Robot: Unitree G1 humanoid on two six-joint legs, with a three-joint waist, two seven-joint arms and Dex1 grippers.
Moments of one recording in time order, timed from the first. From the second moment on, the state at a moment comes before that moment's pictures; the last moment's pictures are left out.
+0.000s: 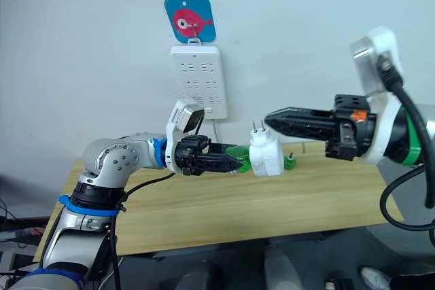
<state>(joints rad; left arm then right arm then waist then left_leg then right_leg) -0.69 0.47 -0.11 -0.02 -0.90 1.06 -1.24 -0.63 -1.16 -0.17 -0.53 1.82 1.00 0.34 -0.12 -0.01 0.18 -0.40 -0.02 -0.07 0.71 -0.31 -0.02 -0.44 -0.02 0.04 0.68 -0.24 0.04</state>
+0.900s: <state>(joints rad) -0.68 0.47 -0.12 -0.07 -0.90 1.04 -1.27 -0.55 -1.07 -0.10 -0.43 1.55 1.04 0.35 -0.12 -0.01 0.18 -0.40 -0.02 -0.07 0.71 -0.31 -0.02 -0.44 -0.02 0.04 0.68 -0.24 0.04</state>
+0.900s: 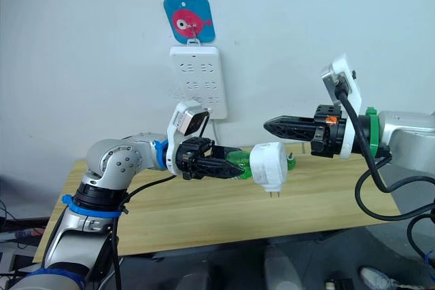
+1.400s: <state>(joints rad) -0.71 0.45 -0.08 -0.05 -0.90 1.02 -1.23 -0.39 -1.11 -0.14 -0.57 1.59 1.10 0.43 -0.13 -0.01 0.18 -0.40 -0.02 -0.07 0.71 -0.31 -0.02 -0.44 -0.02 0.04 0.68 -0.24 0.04</state>
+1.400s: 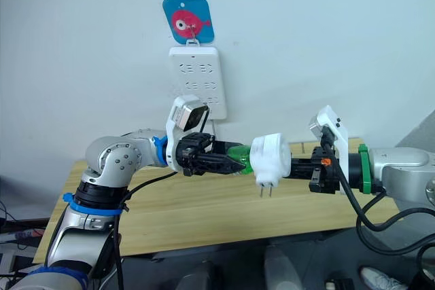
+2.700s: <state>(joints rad) -0.67 0.48 -0.15 -0.05 -0.79 0.89 -1.30 -0.57 -1.04 -0.06 -0.44 1.73 1.03 0.15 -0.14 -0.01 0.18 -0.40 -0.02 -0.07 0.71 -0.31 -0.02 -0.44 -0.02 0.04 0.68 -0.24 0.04</state>
